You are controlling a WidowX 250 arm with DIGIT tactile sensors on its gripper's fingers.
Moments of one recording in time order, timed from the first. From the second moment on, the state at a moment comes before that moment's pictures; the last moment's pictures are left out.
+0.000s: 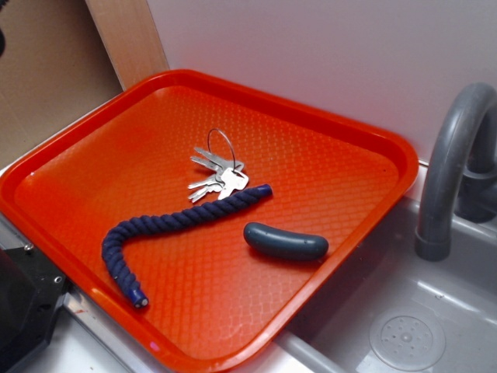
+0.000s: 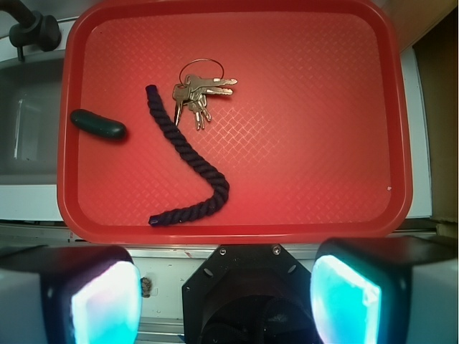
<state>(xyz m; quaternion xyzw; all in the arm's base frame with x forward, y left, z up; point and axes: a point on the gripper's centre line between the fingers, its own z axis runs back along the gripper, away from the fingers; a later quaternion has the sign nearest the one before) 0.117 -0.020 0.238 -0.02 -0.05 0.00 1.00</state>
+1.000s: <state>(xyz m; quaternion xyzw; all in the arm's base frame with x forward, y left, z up) 0.244 -0.057 0.162 0.00 -0.02 0.00 1.00</state>
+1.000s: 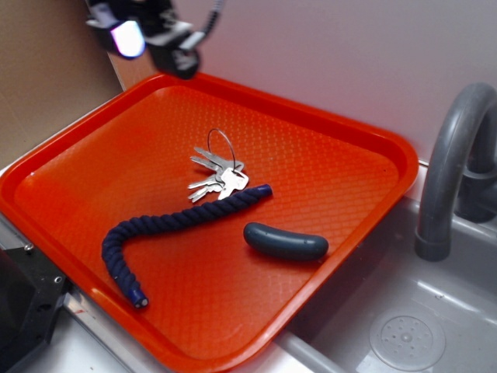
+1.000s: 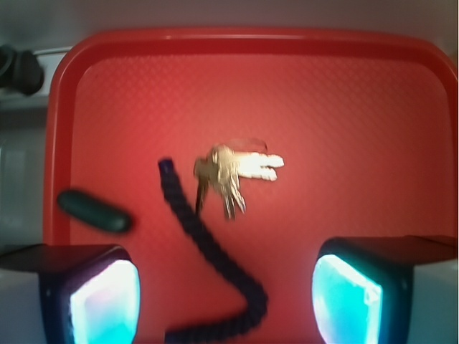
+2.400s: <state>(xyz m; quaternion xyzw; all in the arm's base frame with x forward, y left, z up) 0.272 -0.061 0.127 0.05 0.00 0.30 0.95</state>
